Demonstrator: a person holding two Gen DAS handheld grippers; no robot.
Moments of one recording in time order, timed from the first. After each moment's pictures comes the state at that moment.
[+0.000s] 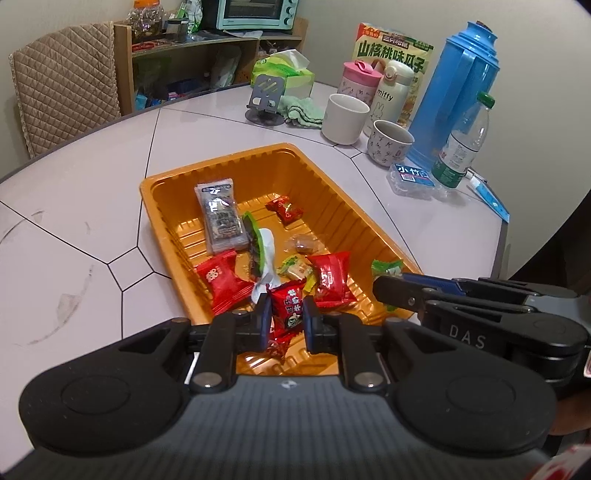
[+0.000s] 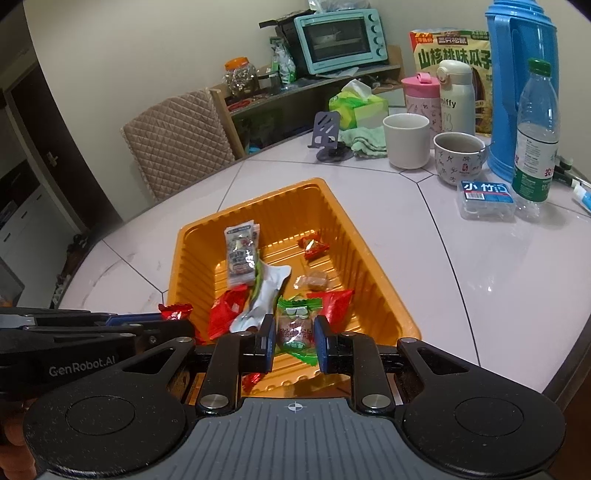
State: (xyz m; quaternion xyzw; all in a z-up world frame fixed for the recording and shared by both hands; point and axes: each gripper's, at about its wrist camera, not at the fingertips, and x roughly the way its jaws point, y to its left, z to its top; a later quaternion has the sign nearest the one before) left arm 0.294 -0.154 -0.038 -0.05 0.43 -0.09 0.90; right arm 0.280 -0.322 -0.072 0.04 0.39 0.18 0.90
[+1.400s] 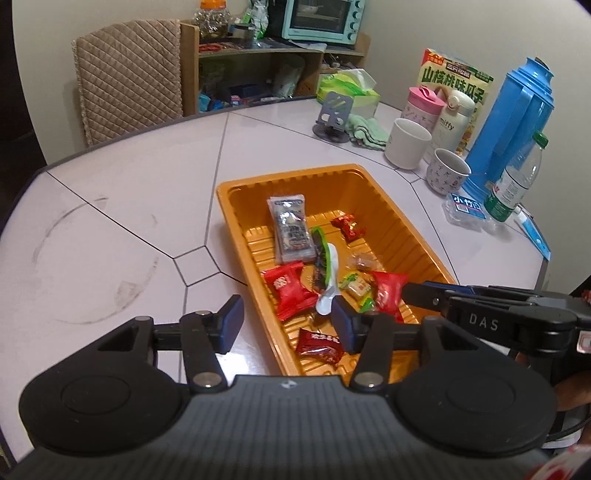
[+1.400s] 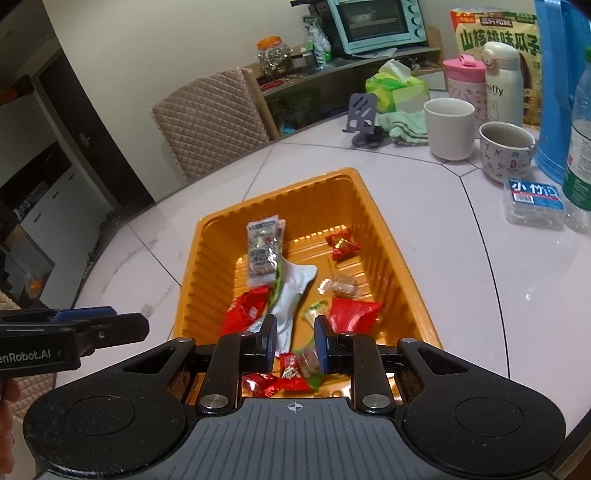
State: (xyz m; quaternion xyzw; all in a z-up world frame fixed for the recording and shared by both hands) left arm 0.283 -0.120 -0.021 -0.07 0.42 0.01 0.90; right arm 0.316 -0.317 -0.081 0.04 0.42 0.25 0.87
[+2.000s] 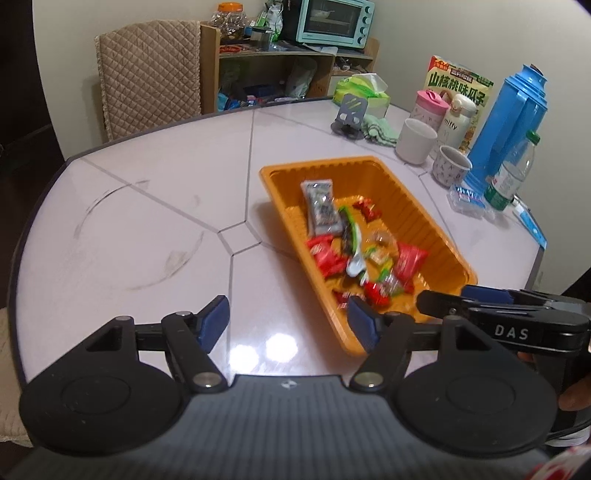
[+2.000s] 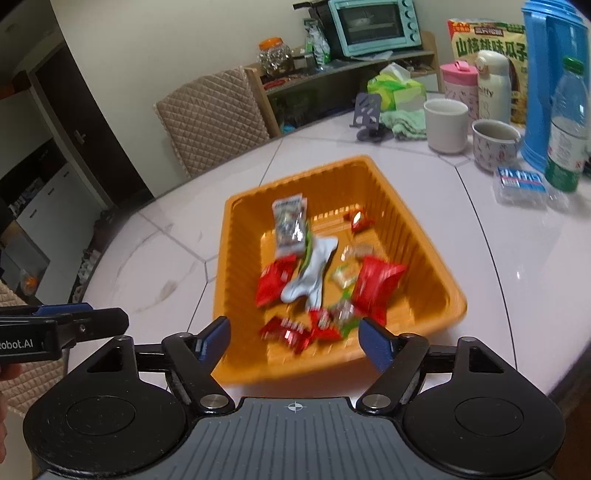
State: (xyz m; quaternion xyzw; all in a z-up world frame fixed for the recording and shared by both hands) left arm 0.212 -0.083 -0.006 -0.08 0.42 0.02 0.90; right arm 0.246 -0.297 -0.064 0.03 0.42 0.23 0.88
